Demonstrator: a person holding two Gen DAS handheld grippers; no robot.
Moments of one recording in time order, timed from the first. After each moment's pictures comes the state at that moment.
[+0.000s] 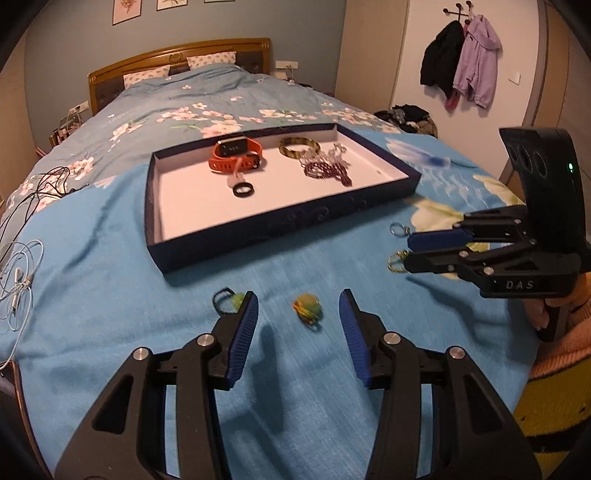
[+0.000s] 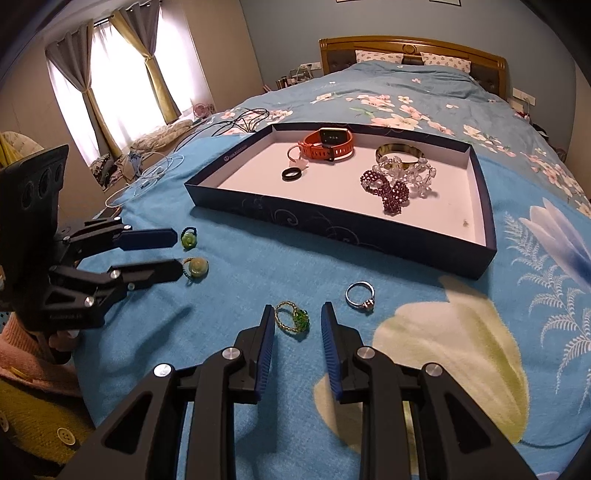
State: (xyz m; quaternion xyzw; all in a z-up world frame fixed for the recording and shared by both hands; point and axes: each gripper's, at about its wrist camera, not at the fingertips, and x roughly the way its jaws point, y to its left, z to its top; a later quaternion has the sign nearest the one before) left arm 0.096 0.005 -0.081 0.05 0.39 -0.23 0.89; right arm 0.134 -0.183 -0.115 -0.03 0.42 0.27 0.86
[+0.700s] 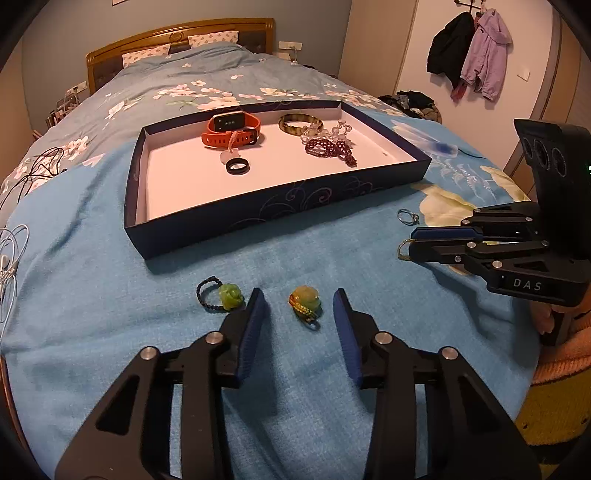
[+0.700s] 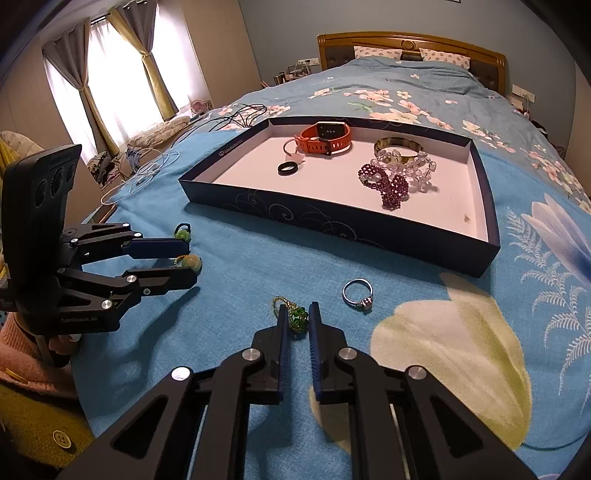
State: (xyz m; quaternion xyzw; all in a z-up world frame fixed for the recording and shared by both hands) left arm 0.114 -0.001 -0.096 0.04 0.43 -0.22 0.87; right arm 0.138 -0.181 -0.119 -0.03 0.43 0.27 0.86
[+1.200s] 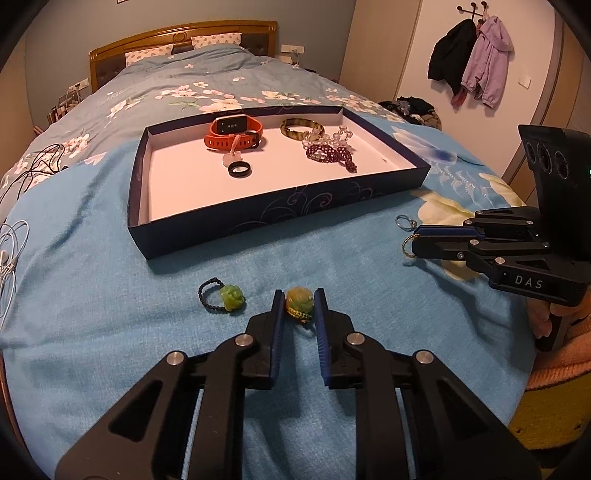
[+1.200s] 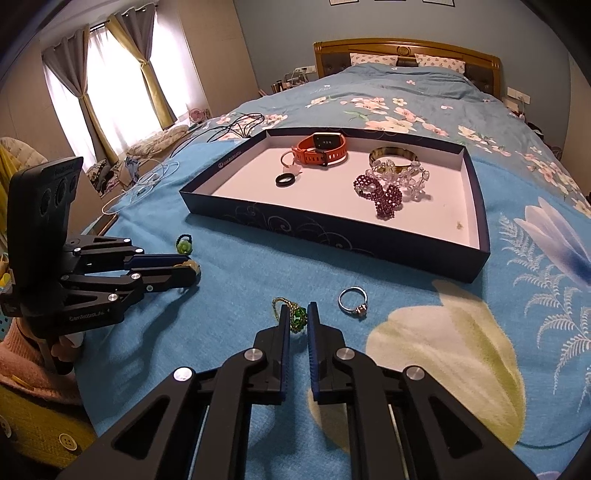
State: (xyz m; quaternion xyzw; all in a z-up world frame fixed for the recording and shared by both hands) left arm 0.112 0.002 -0.094 0.03 0.42 -0.22 0.88; right arm 0.137 -0.186 -0.112 -0.02 0.42 0.26 0.87
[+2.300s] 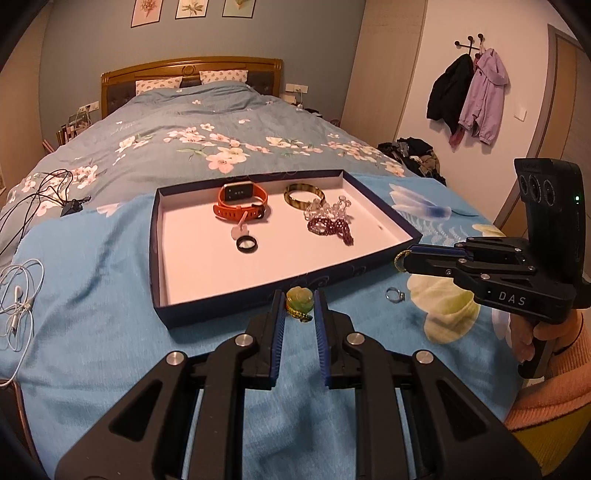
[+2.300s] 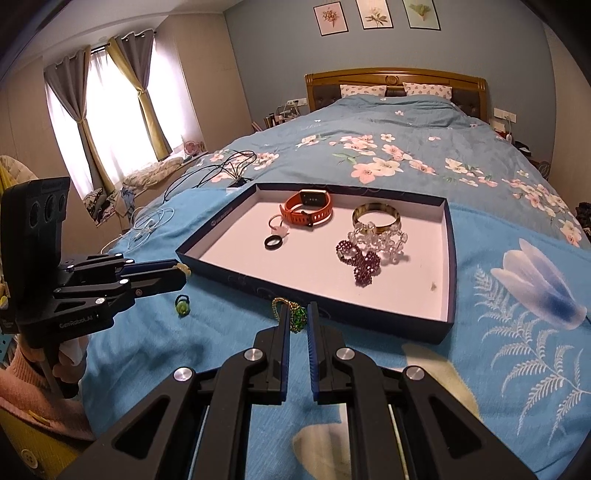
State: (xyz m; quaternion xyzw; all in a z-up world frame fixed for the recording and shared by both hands) left arm 0.120 0.007 -0.046 0.00 0.35 -0.22 0.91; right arm 0.153 -0.194 -0.075 -0.01 0.36 0.25 0.90
